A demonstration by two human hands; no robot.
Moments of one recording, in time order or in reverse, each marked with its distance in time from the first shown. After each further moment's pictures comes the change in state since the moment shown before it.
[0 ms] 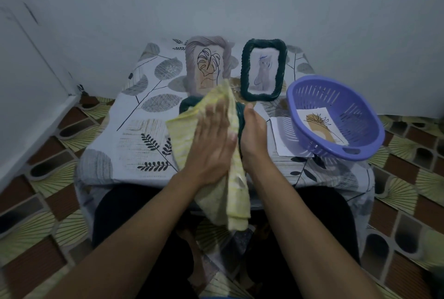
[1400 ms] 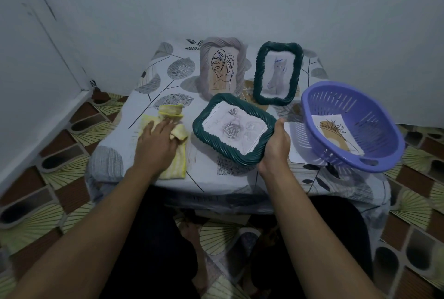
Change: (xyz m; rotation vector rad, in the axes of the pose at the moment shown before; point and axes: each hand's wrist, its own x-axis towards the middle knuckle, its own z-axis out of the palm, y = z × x) left_hand -0.026 -0.136 -0.046 0.300 -0.074 -0.485; right_hand 0.022 0.023 -0.012 0.301 0.225 0.210
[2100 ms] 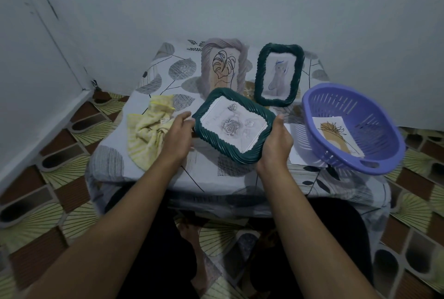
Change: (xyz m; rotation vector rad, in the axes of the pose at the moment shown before) left_hand -0.001 0.072 -0.022 -1.106 -0.078 -0.329; right_hand -0.007 -0.003 0.007 -0.008 0.018 -0.138
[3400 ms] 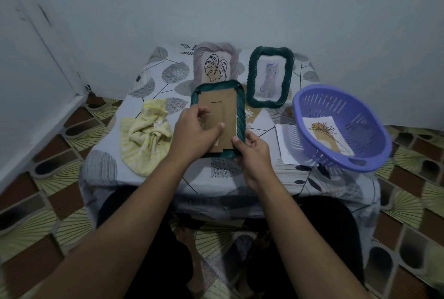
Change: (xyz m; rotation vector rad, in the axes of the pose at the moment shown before) left_hand -0.025 0.040 0.036 0.430 0.059 0.364; right_hand -0.007 0.020 -0.022 -0.108 -0.440 0.144
